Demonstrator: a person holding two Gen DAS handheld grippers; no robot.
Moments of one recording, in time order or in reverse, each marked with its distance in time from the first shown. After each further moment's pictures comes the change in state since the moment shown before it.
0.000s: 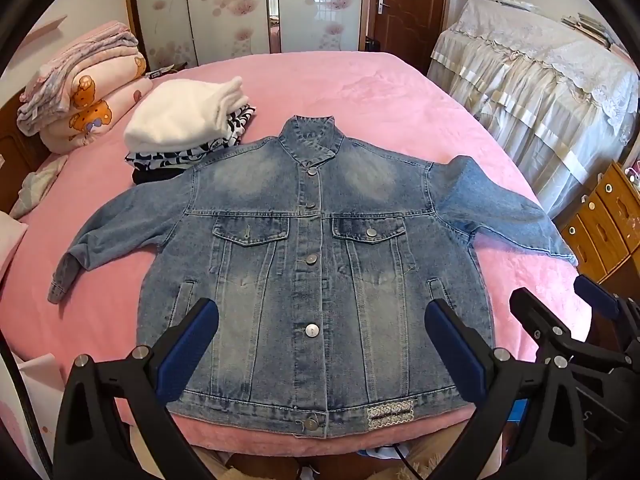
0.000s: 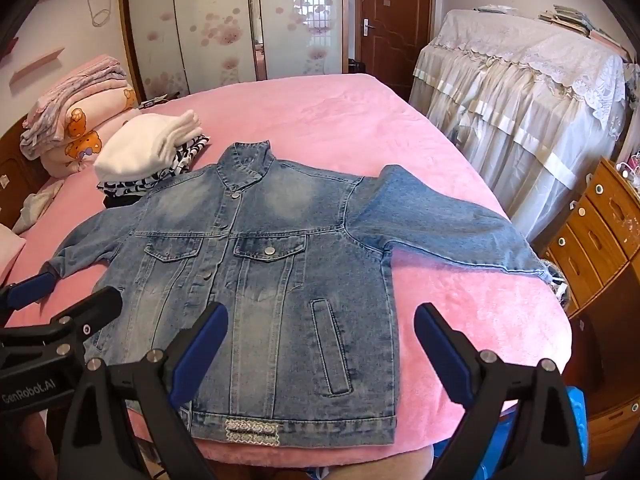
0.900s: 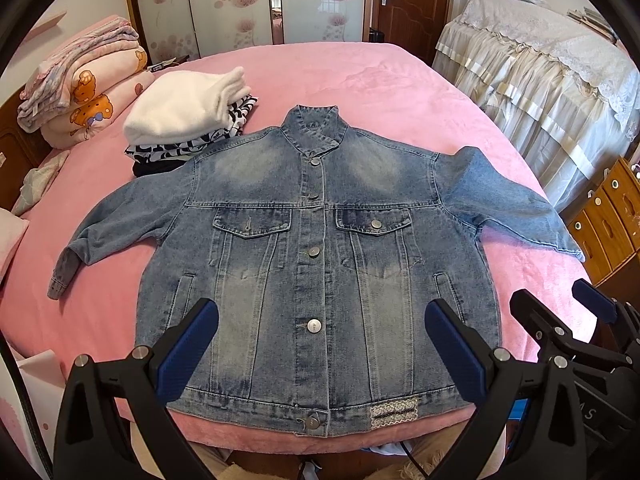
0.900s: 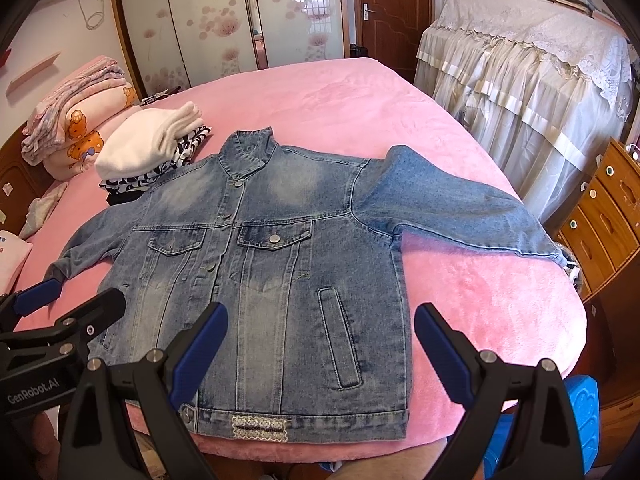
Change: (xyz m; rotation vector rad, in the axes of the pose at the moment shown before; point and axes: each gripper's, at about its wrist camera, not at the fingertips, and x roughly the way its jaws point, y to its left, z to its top) left arm 0.012 -0.001 -0.001 -0.001 0.031 0.010; right arm 0.018 -0.007 -0.003 0.036 0.049 0.039
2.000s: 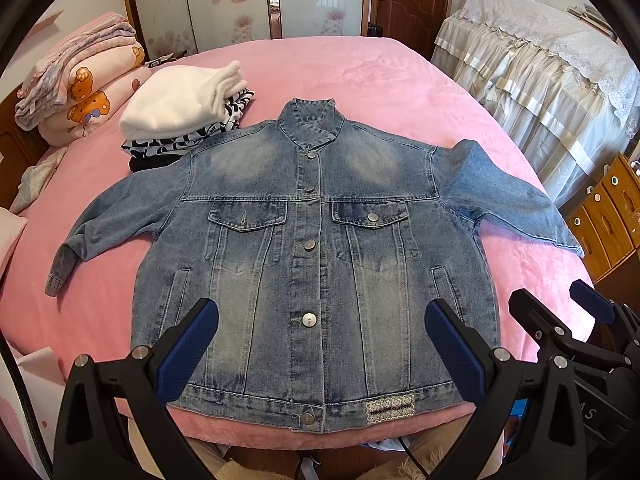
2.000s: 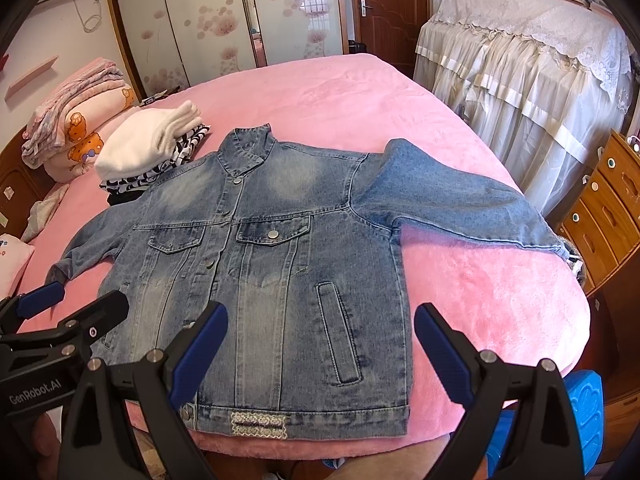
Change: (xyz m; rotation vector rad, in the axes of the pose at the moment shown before) left arm 0.002 -0.007 -0.006 0.005 0.006 0.001; right arm 0.003 -0.001 -0.005 0.009 0.011 0.007
